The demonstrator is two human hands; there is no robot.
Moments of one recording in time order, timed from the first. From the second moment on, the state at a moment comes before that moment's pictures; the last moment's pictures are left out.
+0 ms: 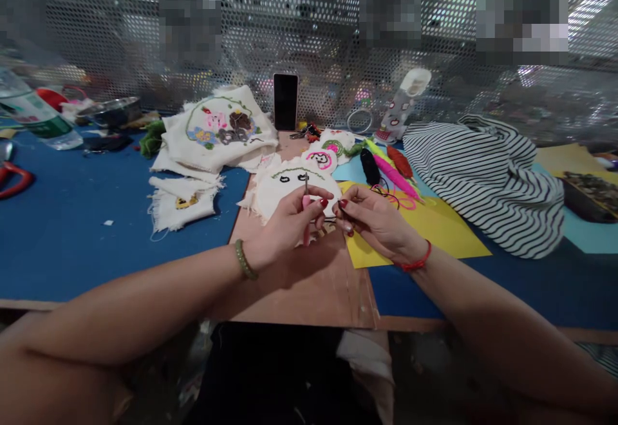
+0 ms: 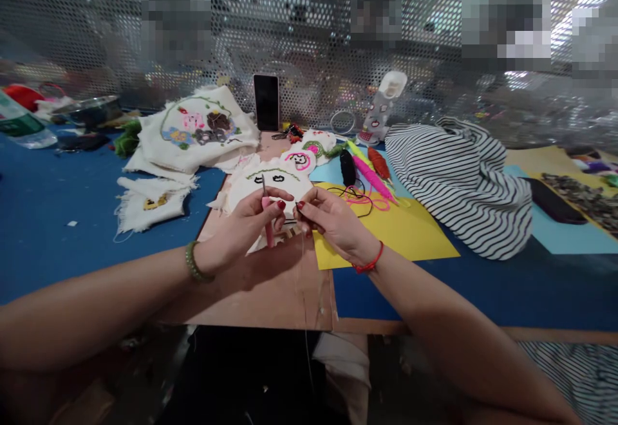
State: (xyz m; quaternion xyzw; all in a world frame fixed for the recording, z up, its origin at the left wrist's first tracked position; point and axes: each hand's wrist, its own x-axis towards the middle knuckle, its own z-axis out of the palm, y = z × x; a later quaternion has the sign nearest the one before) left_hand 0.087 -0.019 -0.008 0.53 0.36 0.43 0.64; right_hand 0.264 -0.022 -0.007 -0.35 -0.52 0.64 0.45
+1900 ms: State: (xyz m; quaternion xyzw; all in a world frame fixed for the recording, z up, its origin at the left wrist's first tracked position) left_hand 0.078 -0.018 -0.012 0.56 0.38 0.41 0.61; right_hand 0.260 -0.020 -0.014 -0.37 -0.68 0.49 0.40
